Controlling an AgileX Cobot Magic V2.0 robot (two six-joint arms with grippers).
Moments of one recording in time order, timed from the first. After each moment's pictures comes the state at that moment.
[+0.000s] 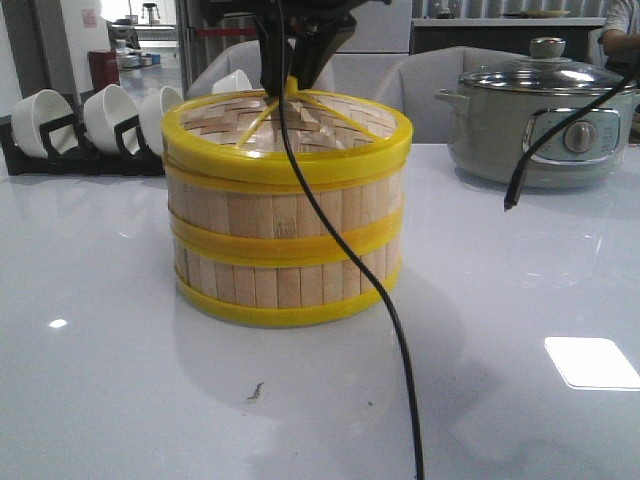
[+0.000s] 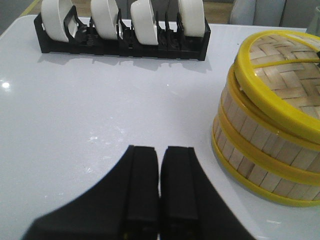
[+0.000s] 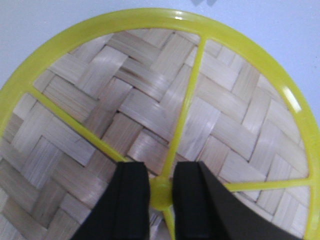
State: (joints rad) left arm -0.20 0.73 -0.44 0.13 0.14 -0.25; right arm 0.61 2.11 -2.13 -0.12 1.02 0.11
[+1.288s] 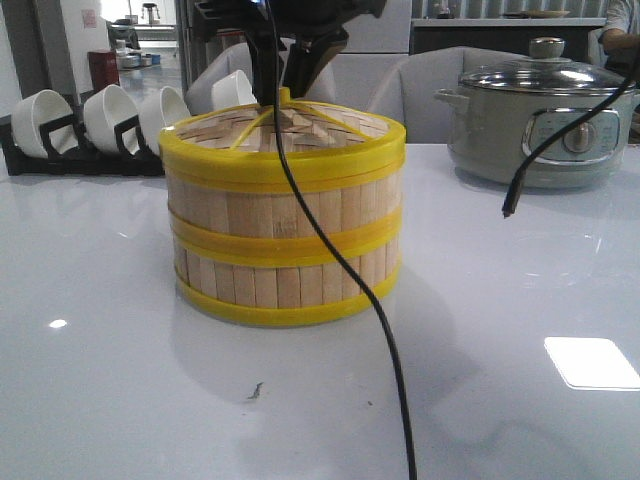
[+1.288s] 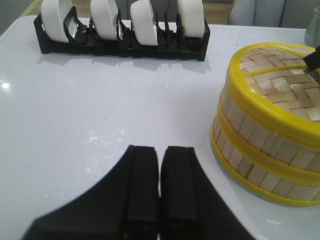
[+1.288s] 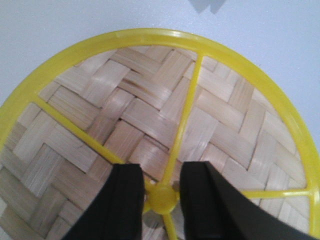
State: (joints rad) left arm -0.20 0.73 -0.44 0.13 0.14 -0.25; right arm 0.61 2.14 -2.13 -0.12 0.96 0.11
